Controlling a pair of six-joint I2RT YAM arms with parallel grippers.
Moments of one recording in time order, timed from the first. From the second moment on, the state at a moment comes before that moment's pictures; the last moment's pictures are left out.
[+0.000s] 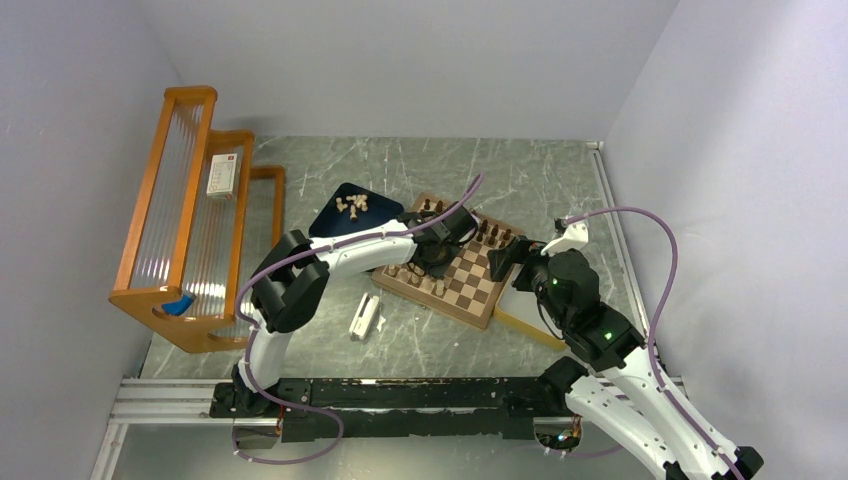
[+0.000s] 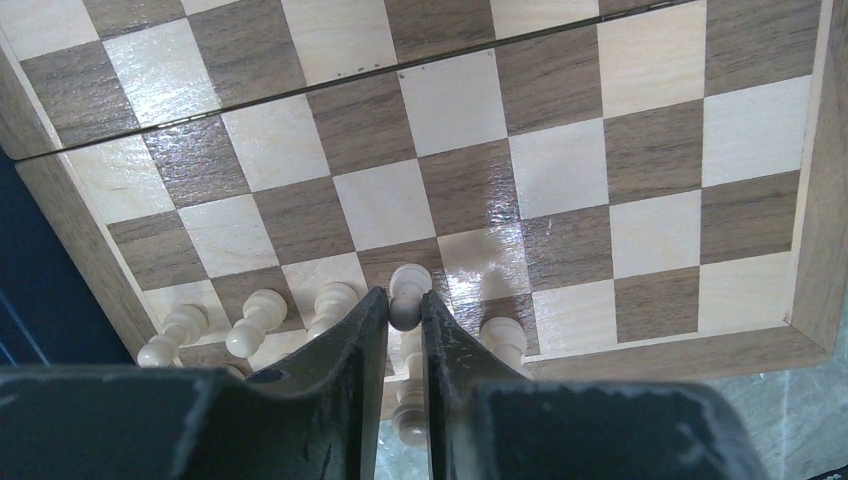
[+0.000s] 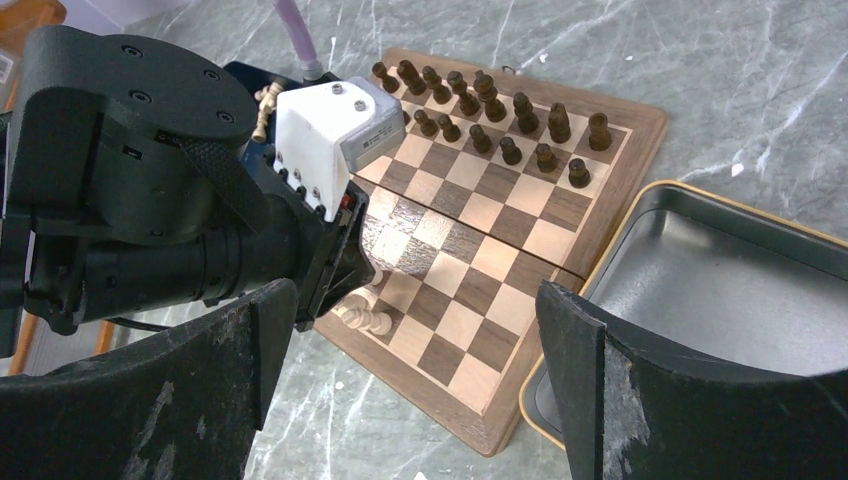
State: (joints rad) left arm -0.98 2.04 1.60 -0.66 -0.19 -0.25; right arm 0.62 0.55 0.67 -0.45 0.35 0.54
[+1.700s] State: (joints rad) left arm -0.49 1.92 1.60 -0.61 -0.23 -0.20; right arm 0.62 0.58 0.67 -0.42 0.32 0.54
